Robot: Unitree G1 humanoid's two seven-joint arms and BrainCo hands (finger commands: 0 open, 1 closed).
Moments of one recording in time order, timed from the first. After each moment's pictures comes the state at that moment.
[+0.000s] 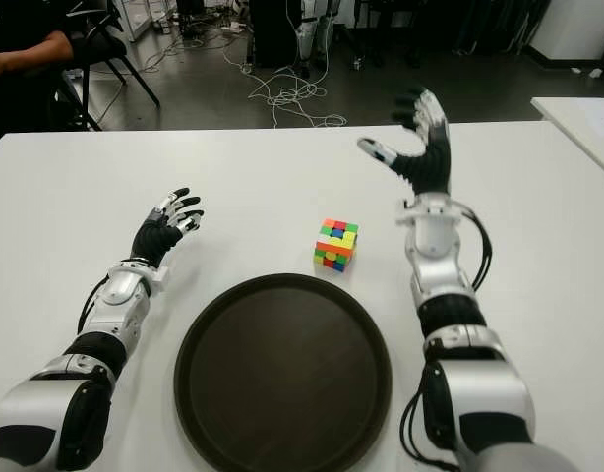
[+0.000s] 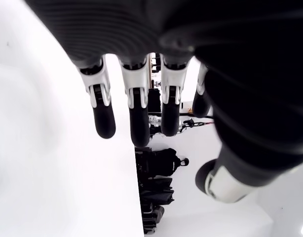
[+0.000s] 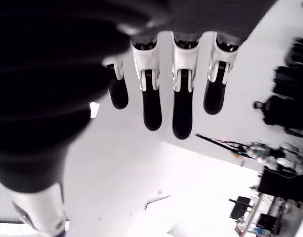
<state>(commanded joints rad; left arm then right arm) -0.66 0.08 0.14 1.20 -0.02 -0.49 -0.16 -0.75 -0.19 -0.09 0.91 -0.16 -0.65 -0.24</state>
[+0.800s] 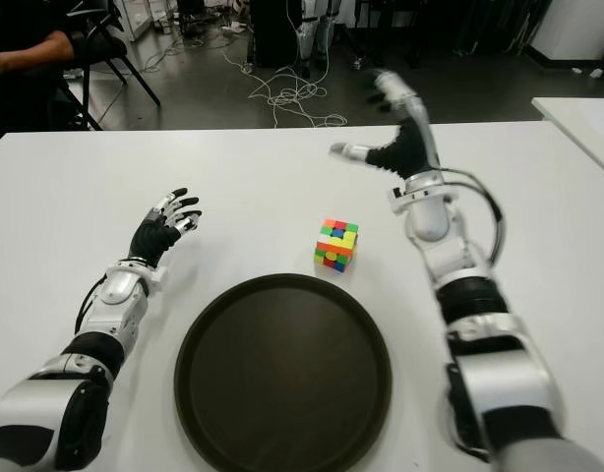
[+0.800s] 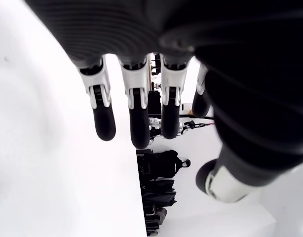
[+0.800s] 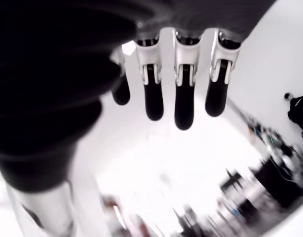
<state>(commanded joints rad) -0.66 0.08 0.14 1.20 -0.02 -0.49 -0.16 -0.71 -0.43 0.21 0.66 -0.53 -0.46 -0.01</state>
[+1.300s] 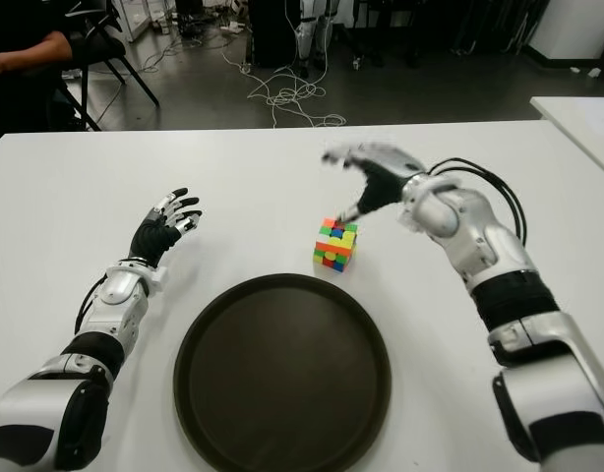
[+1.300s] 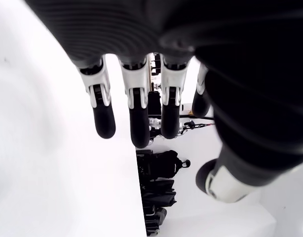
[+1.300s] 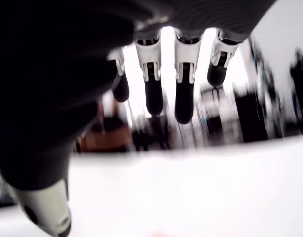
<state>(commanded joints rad) -0.66 0.09 0.13 1.20 -0.01 -0.49 -0.15 -0.69 -0.54 0.35 0.39 -0.64 -0.23 0.40</state>
